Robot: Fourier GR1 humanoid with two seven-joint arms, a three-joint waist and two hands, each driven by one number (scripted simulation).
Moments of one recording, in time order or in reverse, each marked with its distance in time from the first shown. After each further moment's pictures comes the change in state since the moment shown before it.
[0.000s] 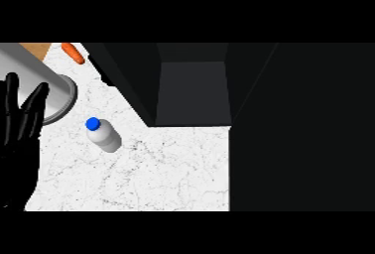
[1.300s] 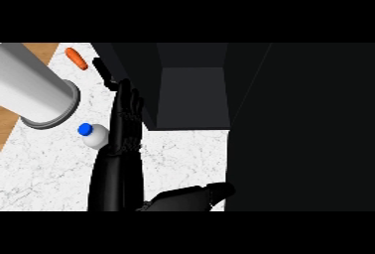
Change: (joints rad) left arm -0.257 -0.082 -0.655 0.052 -0.542 0.748 0.702; right arm 0.358 -0.034 -0.005 -0.311 -0.247 0.162 0.211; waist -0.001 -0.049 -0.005
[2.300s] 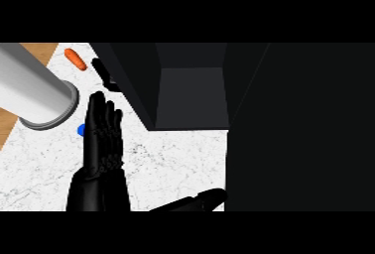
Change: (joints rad) left arm 0.034 0.000 -0.053 -0.100 -0.285 0.022 0.224; right arm 0.083 0.009 -0.050 -0.013 -0.037 0.069 -0.024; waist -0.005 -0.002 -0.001
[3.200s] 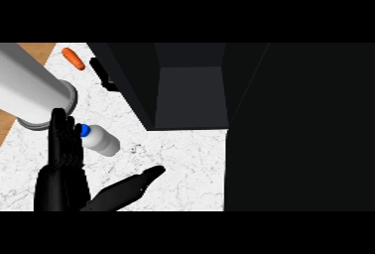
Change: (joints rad) left arm 0.235 0.180 0.177 0.027 0.258 0.060 -0.191; right arm 0.089 -0.001 -0.055 0.015 -0.042 0.083 -0.083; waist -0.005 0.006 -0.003
